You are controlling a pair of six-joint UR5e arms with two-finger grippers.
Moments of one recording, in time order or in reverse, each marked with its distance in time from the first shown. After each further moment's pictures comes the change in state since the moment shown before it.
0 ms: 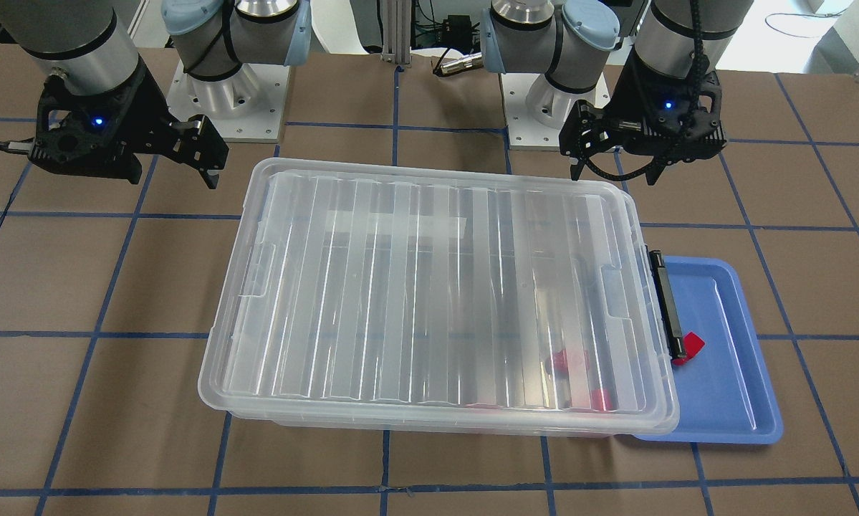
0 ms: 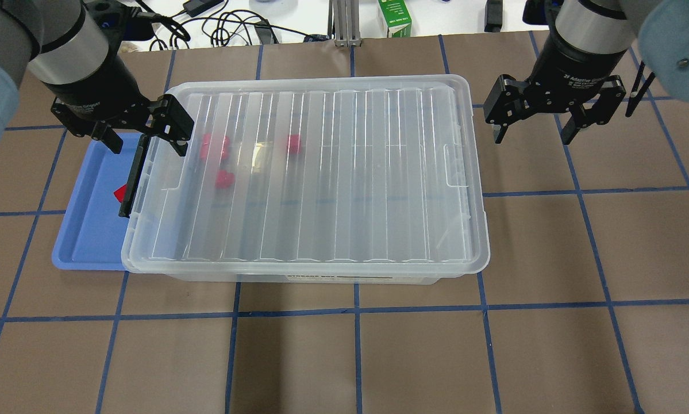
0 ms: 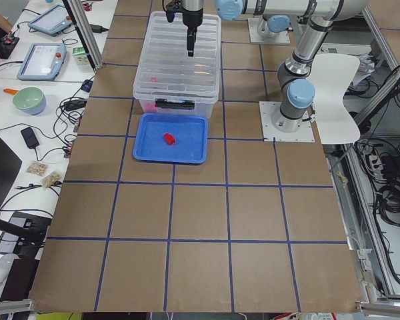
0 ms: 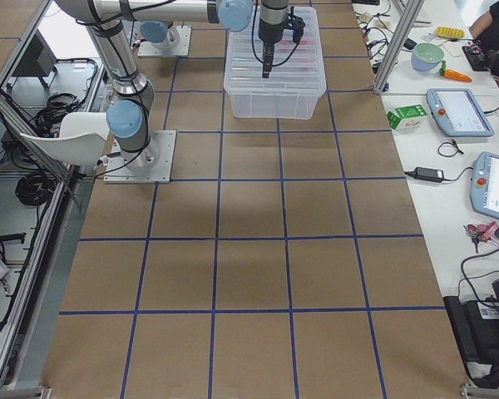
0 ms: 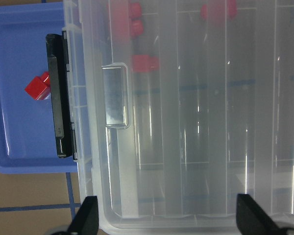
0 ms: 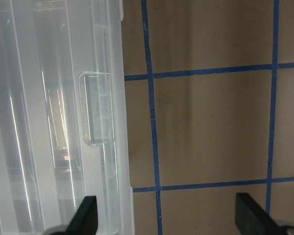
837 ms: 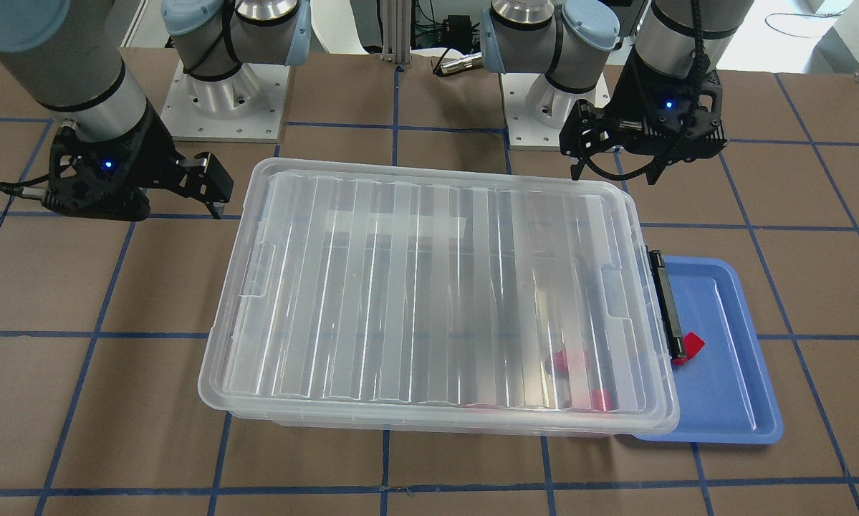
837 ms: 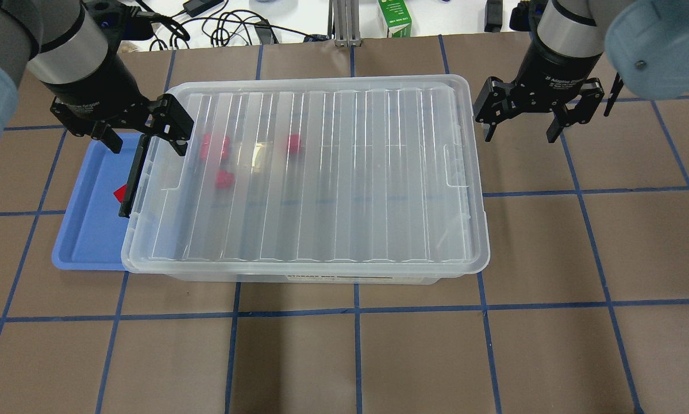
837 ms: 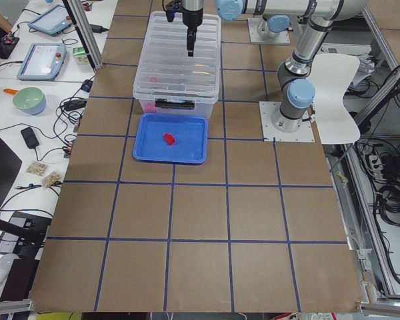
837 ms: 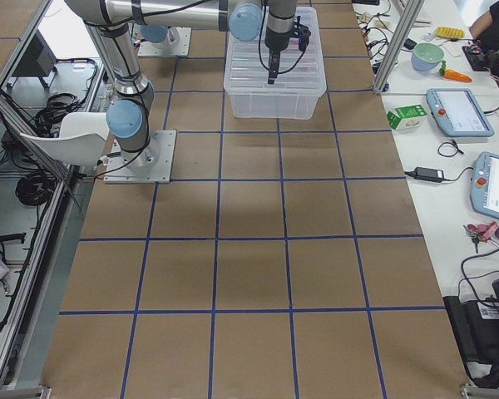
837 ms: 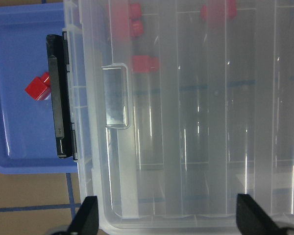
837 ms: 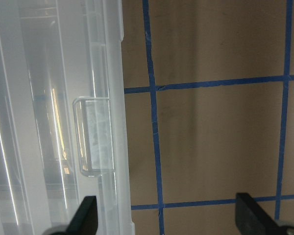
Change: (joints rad) left arm 0.001 0.000 0.000 0.000 0.000 0.000; right arm 0.004 0.085 0.003 -0.069 0.005 0.003
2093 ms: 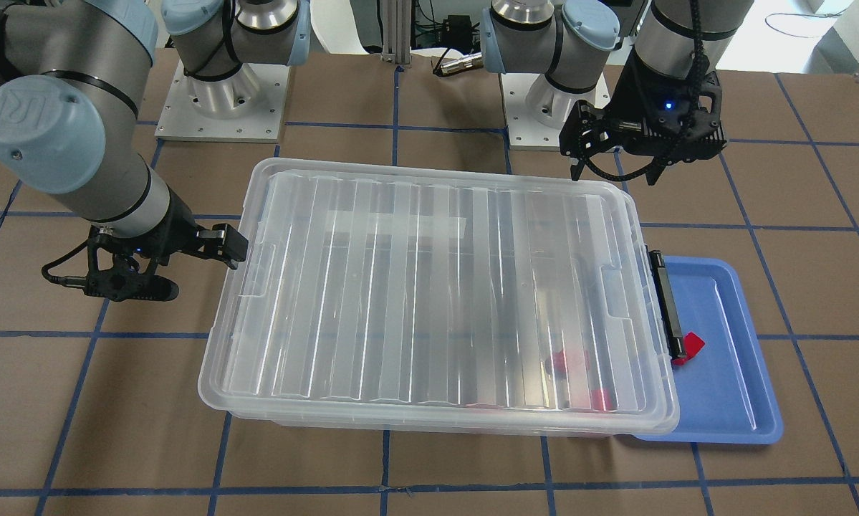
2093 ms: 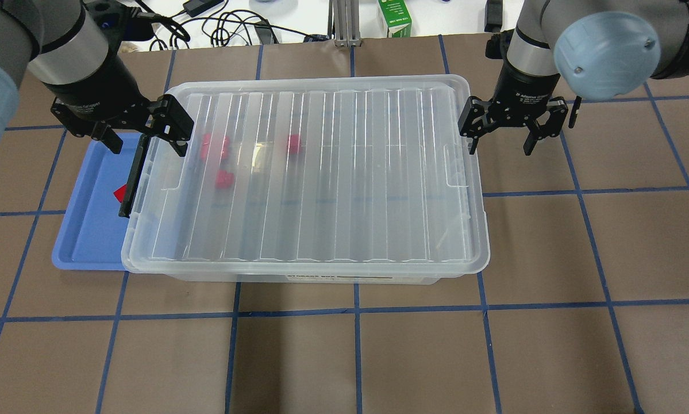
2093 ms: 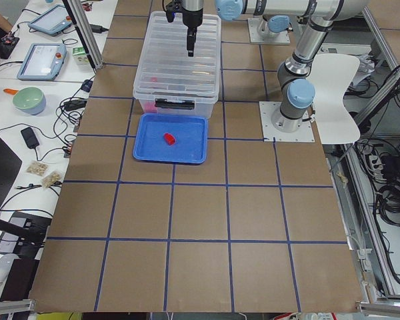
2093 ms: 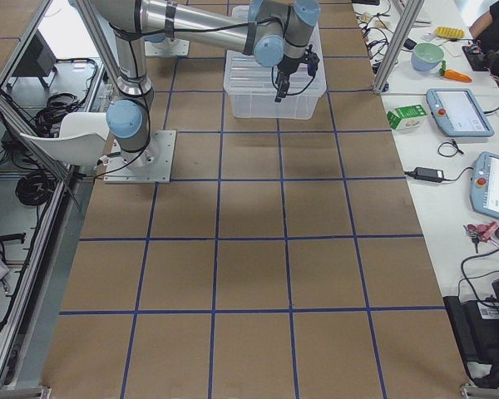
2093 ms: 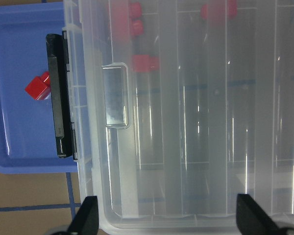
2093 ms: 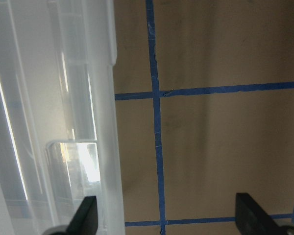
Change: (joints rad) left arm 0.000 0.000 -0.001 0.000 0.001 0.000; right arm 0.003 0.140 0.000 -0.038 0.003 -0.009
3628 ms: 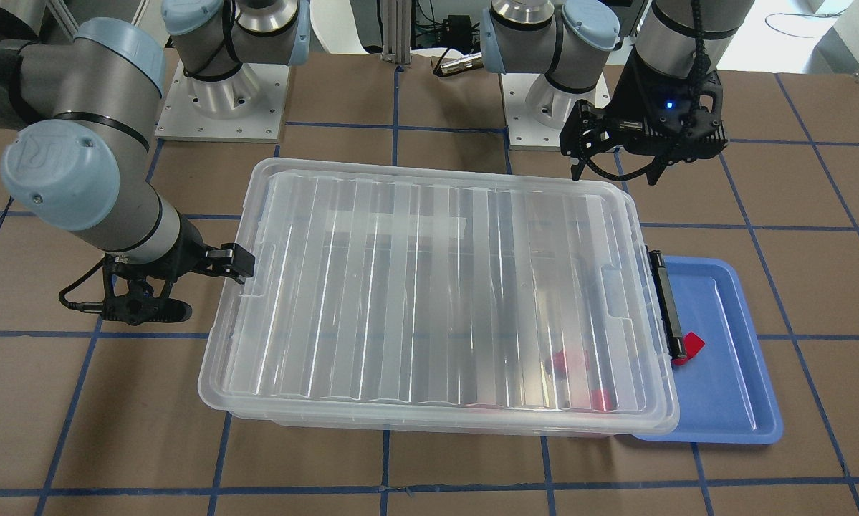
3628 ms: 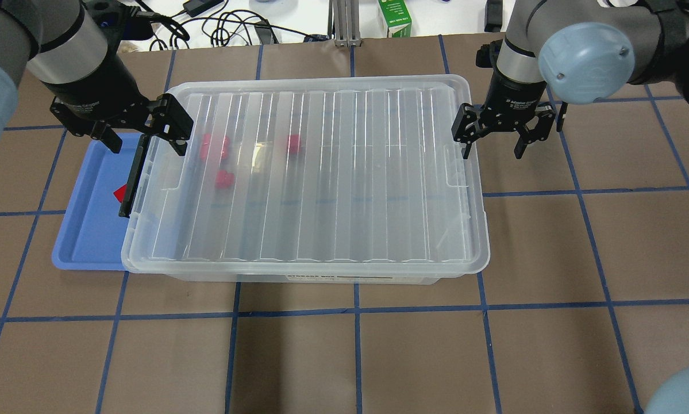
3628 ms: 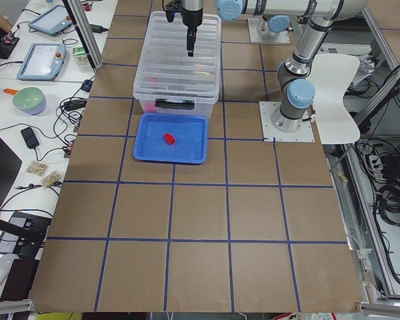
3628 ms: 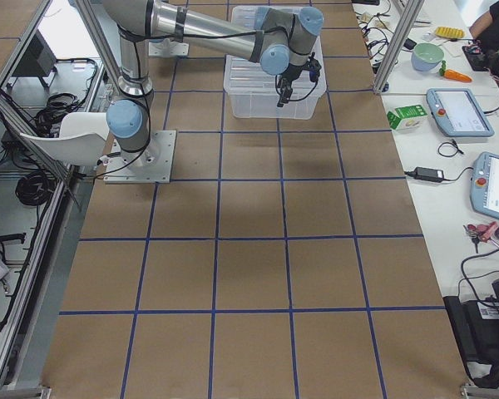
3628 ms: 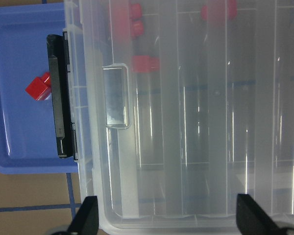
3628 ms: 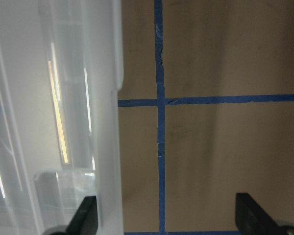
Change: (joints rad) left arm 0.001 0.000 0.002 0.000 0.000 0.000; right arm 0.003 0.049 0.001 -0.028 0.002 -0.032
